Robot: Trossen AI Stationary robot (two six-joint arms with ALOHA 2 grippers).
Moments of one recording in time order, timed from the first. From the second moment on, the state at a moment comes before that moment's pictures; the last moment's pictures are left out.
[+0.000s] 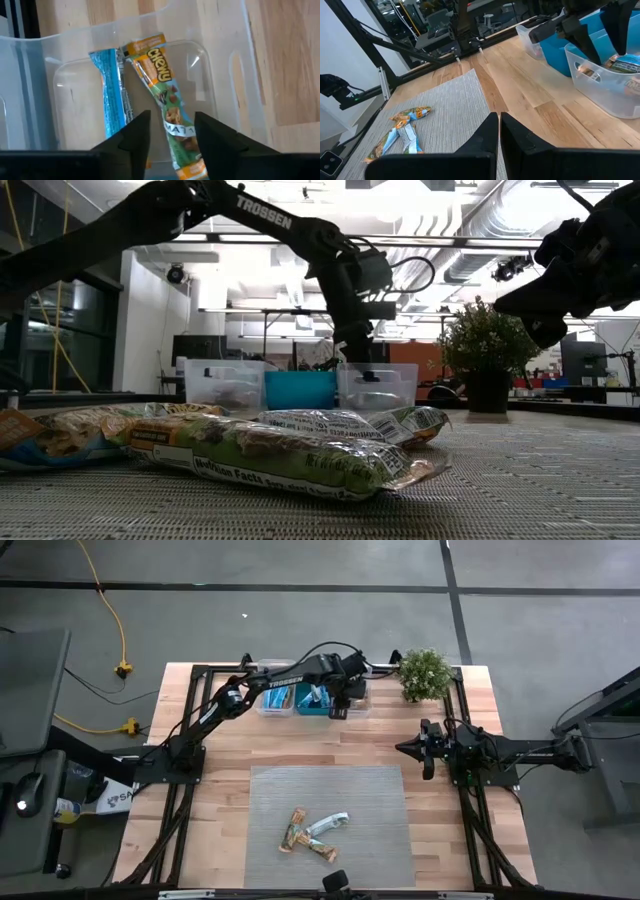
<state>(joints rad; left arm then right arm) 0.40 2.42 2.26 -0.94 0.05 0.60 -0.07 0.20 0.01 0.03 0.00 0.39</state>
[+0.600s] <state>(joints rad) 0.39 2.22 2.26 -0.99 0.17 0.47 -0.07 0.20 0.01 0.03 0.00 0.39</state>
